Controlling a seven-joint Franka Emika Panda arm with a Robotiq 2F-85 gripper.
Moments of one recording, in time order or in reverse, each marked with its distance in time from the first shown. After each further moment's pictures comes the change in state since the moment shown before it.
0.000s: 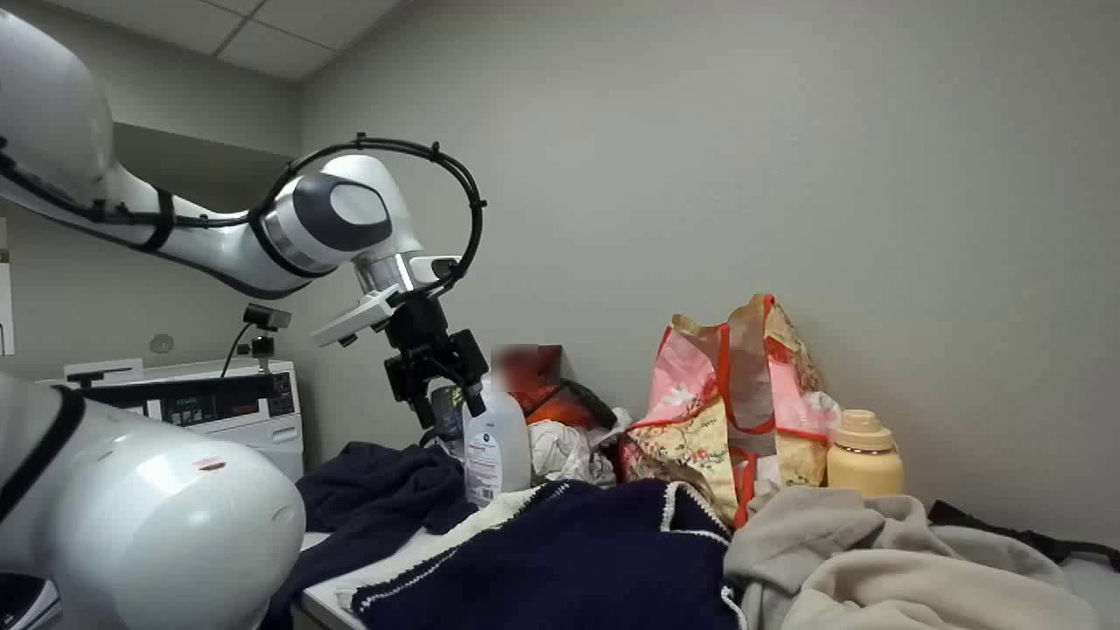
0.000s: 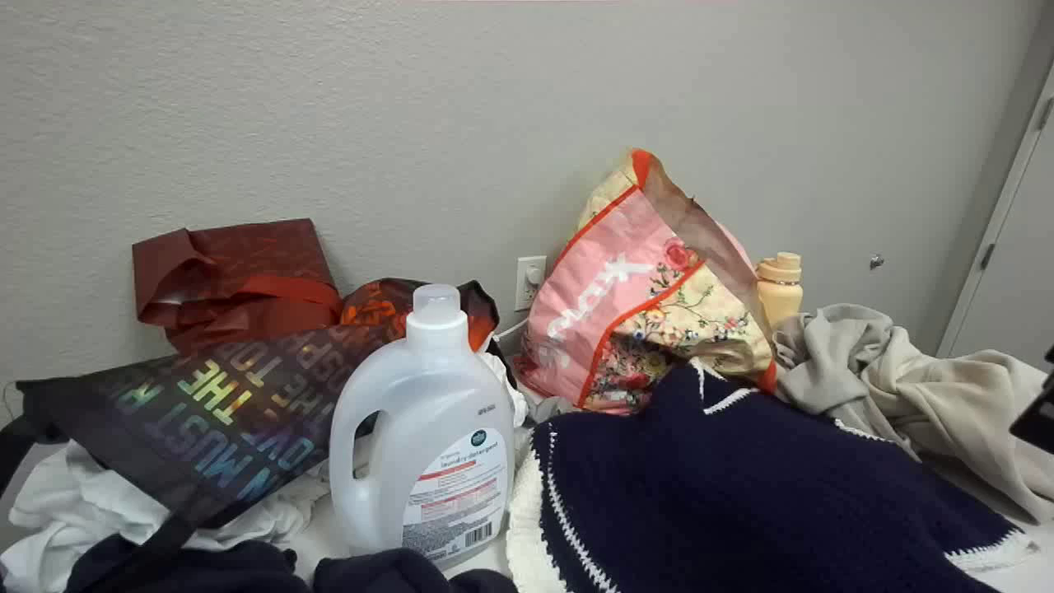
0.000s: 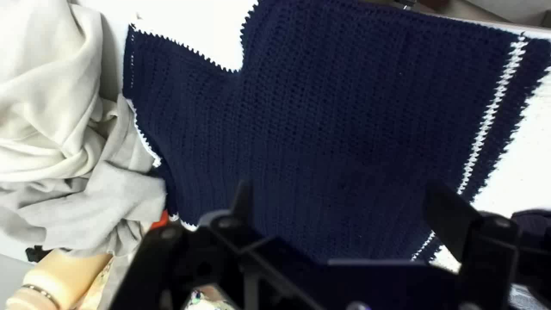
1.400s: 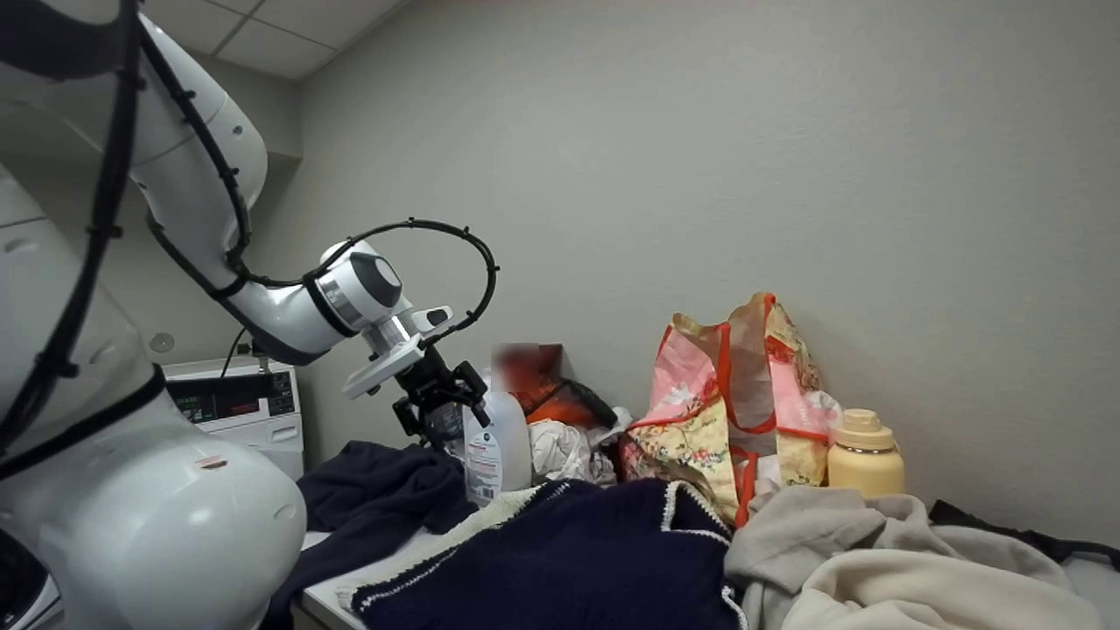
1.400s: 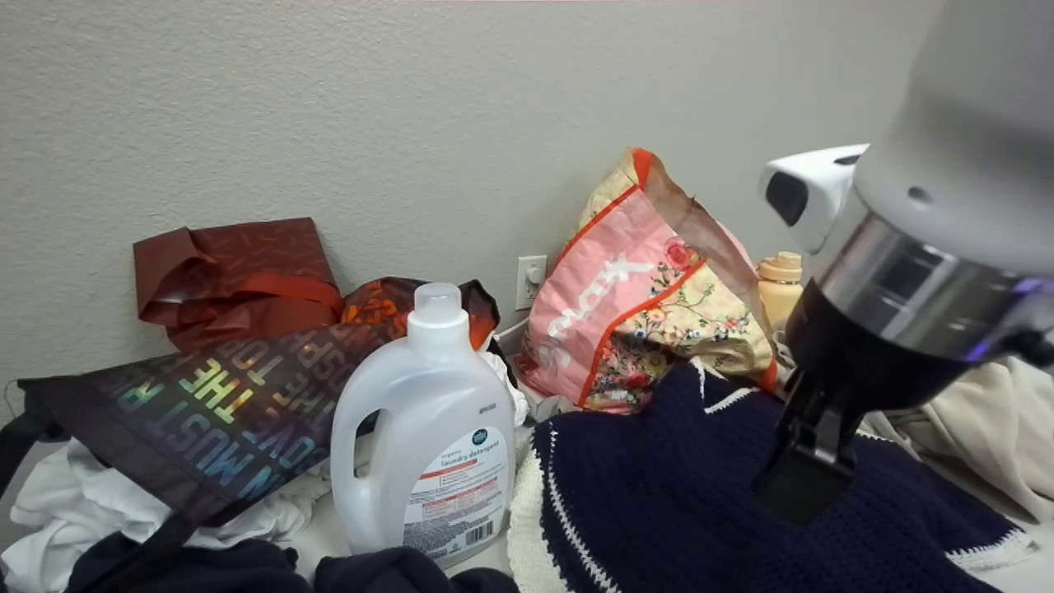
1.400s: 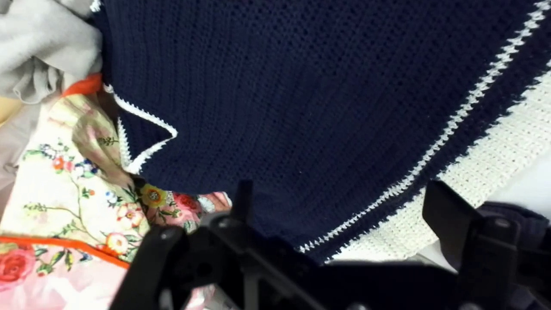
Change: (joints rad) arm 0.006 0.509 0.223 0.145 -0.292 0.351 0.201
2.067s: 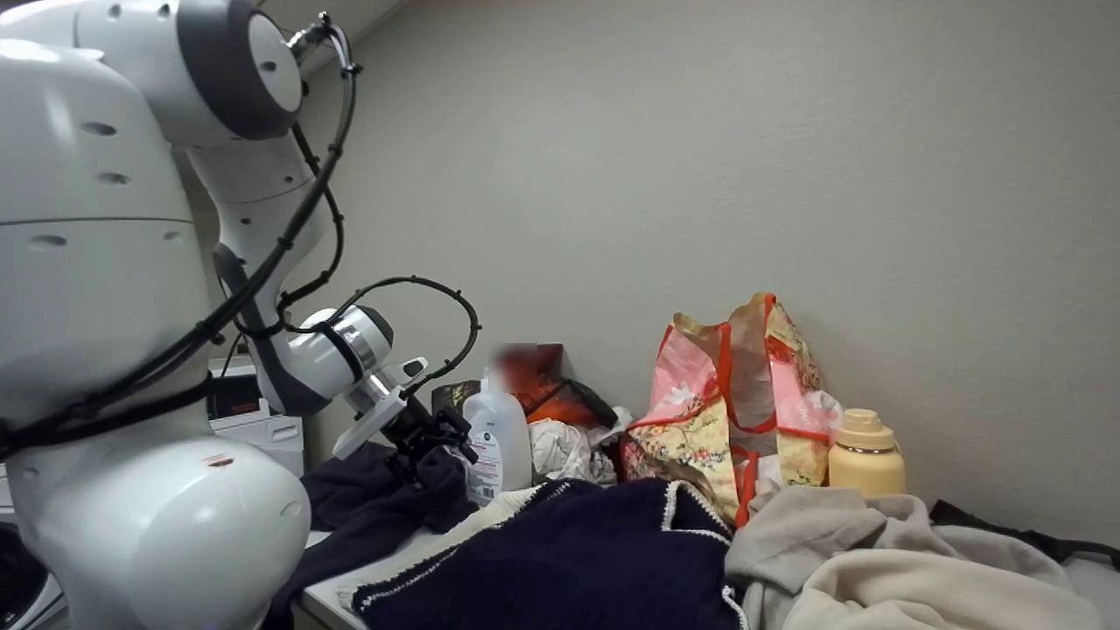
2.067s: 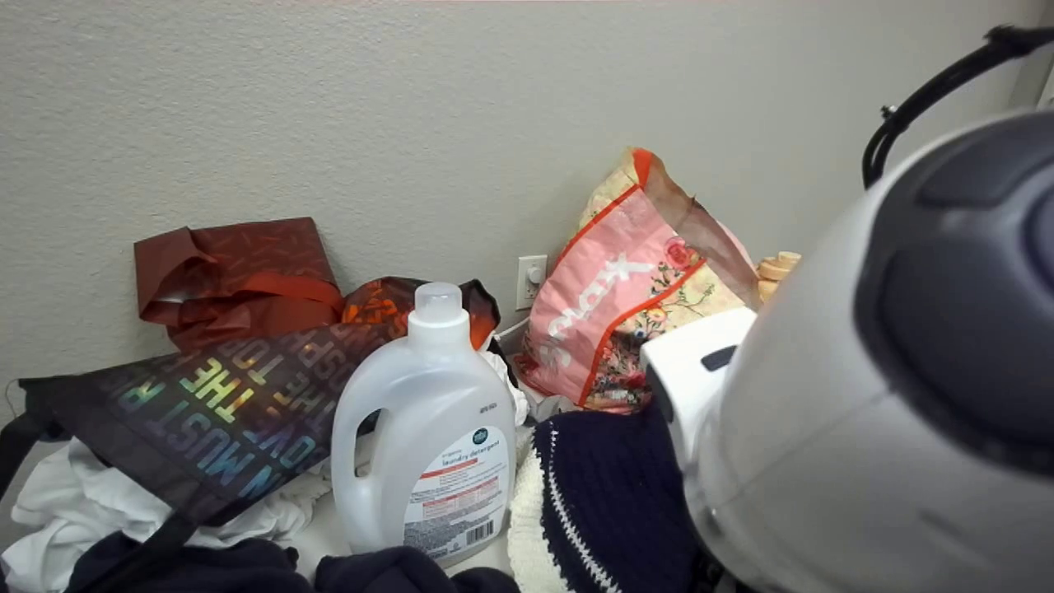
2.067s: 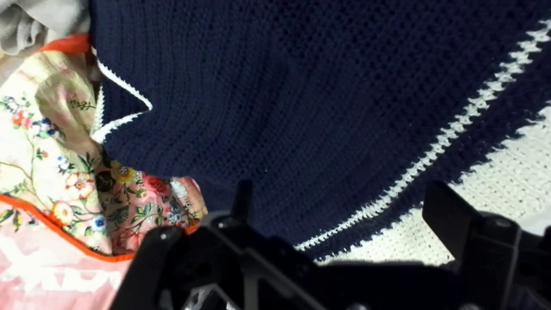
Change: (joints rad) arm 0.028 0.357 0.115 0.103 -0.443 -0.055 0.428
